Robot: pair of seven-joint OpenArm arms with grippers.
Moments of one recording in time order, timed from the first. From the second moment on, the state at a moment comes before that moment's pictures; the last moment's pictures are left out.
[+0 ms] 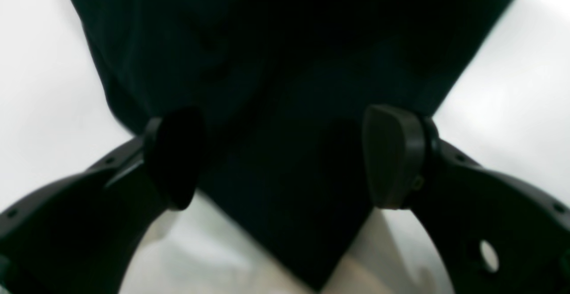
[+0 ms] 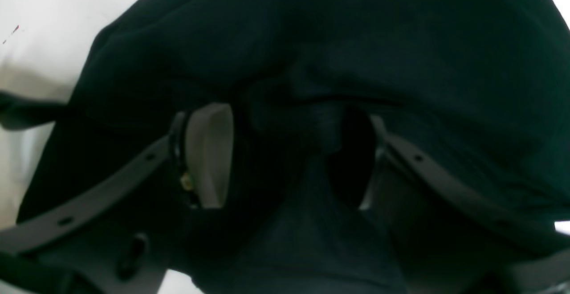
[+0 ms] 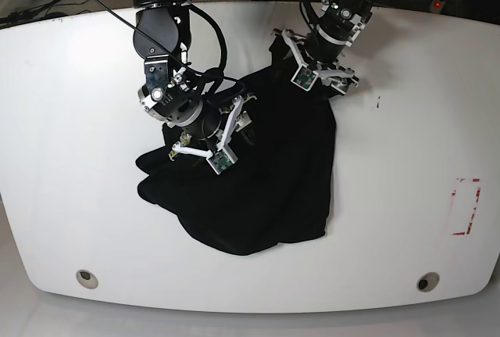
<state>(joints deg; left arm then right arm) 23.4 -7.5 15.3 98.3 10.7 -10.8 16.8 1.2 -2.2 -3.1 97.6 2.2 33.4 -46.5</state>
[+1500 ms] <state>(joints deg) 24.5 -7.5 15.3 96.1 10.0 -10.8 14.5 4.6 -4.7 -0.2 90.2 2.2 33.5 -46.8</state>
